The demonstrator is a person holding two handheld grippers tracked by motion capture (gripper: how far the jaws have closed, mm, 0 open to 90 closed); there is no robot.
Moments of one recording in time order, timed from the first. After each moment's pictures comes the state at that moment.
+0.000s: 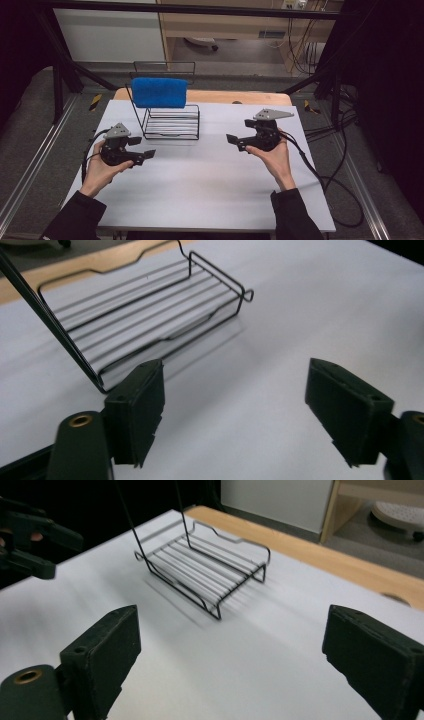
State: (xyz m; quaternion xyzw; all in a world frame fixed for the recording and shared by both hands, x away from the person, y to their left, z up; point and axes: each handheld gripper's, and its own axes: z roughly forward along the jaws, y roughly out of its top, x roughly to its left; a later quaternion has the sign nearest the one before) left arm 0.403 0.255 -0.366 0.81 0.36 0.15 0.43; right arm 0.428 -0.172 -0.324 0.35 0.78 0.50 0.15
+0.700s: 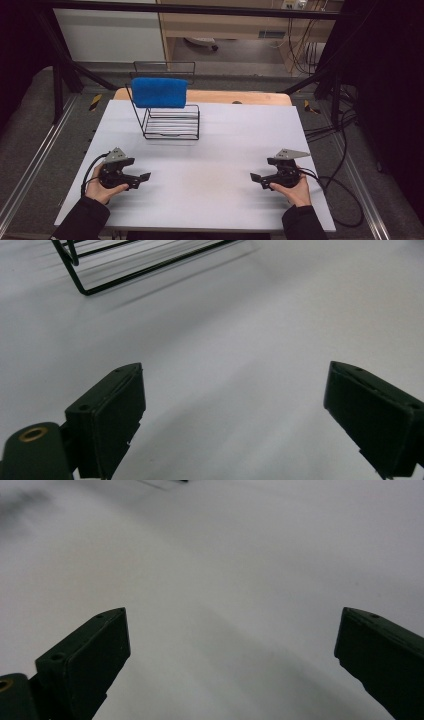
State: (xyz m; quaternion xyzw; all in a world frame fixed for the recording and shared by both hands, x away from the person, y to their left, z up) left arm 0.378 0.278 -0.433 0.81 0.39 0.13 0.42; right arm 0.382 -0.249 -0.435 0.40 0.79 0.45 0.11
